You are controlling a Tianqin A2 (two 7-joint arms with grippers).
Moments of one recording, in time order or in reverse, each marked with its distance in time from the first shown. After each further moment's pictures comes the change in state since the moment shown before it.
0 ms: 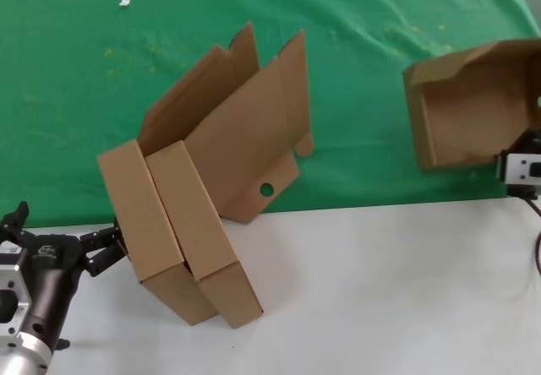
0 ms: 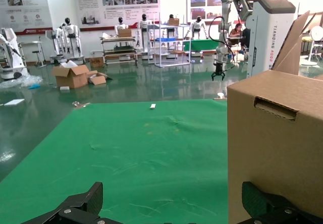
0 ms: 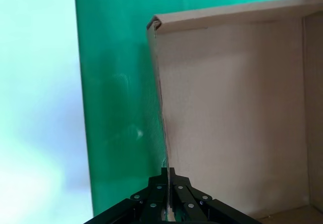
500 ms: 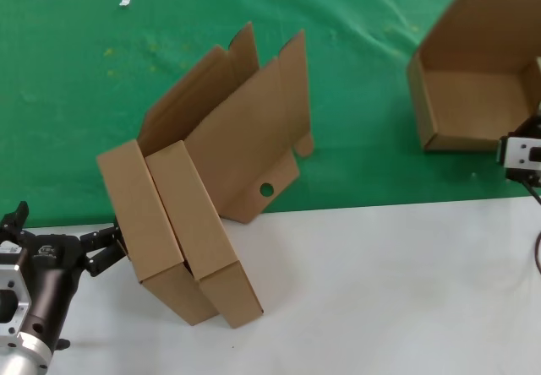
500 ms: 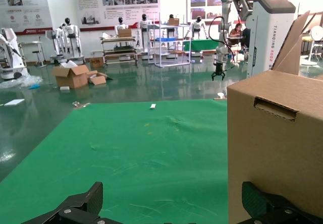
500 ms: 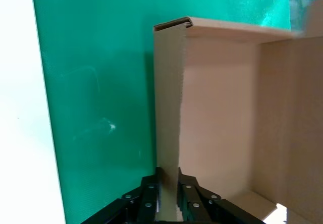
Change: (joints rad) left arm 0.000 0.000 0.000 0.000 0.000 0.000 0.000; right arm 0.025 -0.019 -0.039 0.000 -0.055 0.053 0.124
